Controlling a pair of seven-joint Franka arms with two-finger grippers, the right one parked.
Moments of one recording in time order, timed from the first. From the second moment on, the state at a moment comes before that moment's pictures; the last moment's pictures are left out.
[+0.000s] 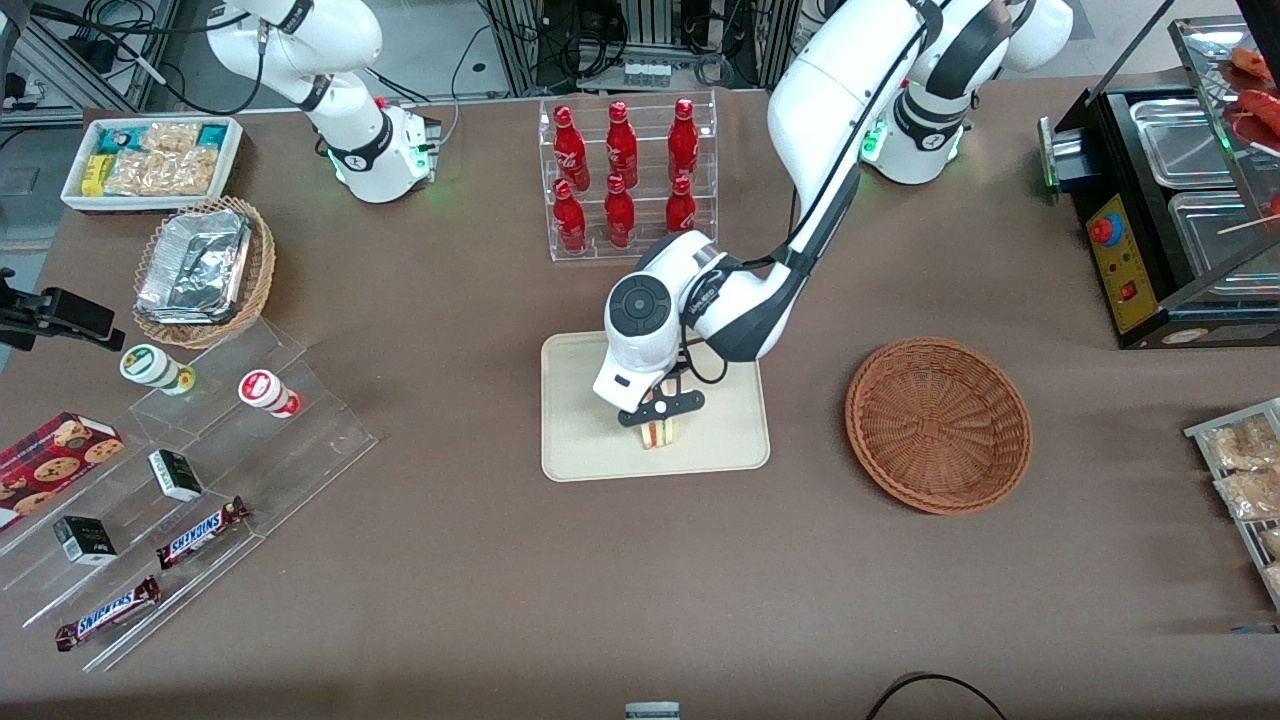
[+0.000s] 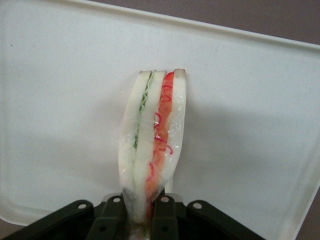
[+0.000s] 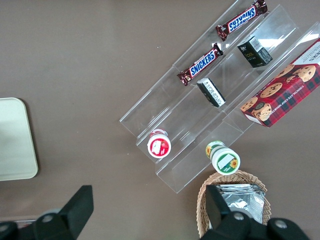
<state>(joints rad) -0.73 0.79 -0.07 -1.36 -0.03 2.07 -1.01</state>
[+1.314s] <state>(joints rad) -0.74 0.61 0.03 -1.25 -0.03 1.81 -0.91</state>
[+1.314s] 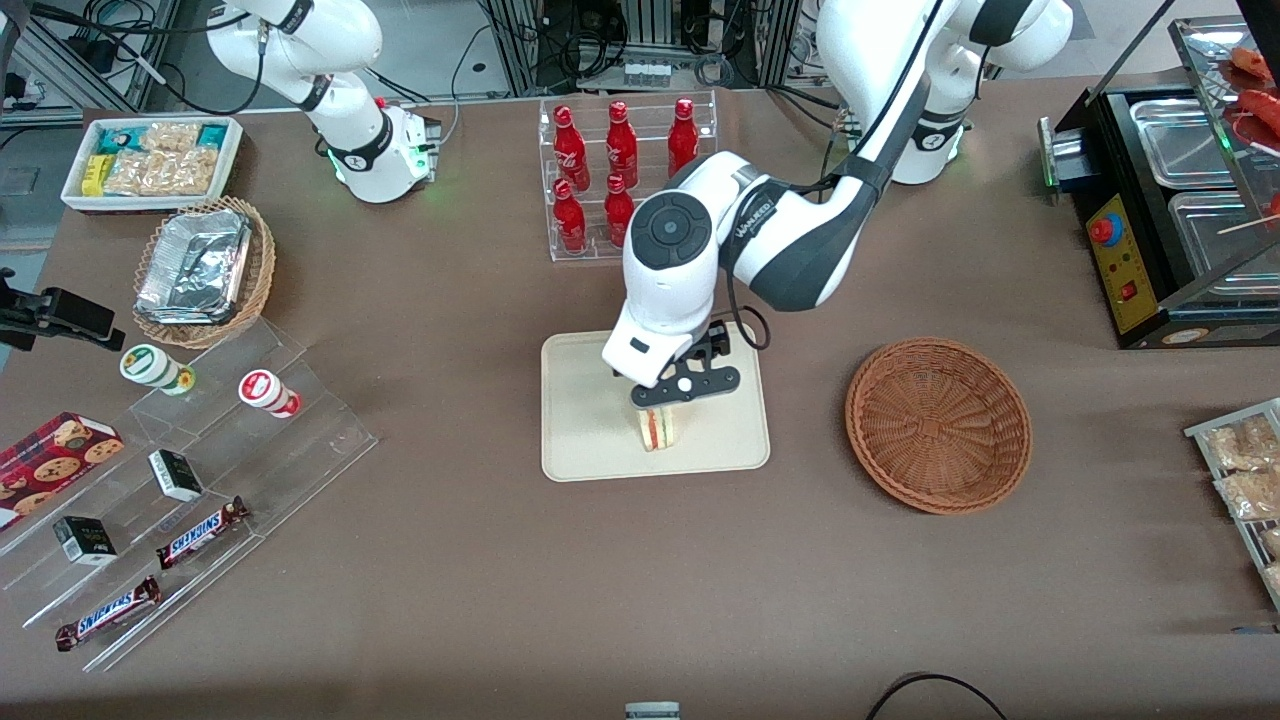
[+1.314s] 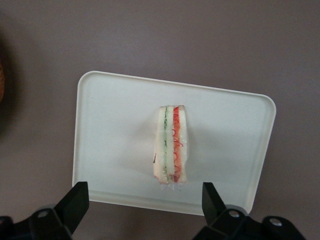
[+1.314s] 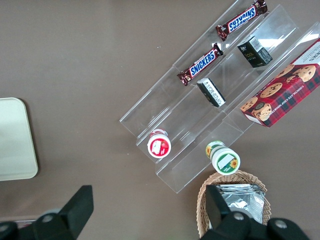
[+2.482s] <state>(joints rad) -0.73 0.30 0.42 -1.56 -0.05 1.70 -0.25</state>
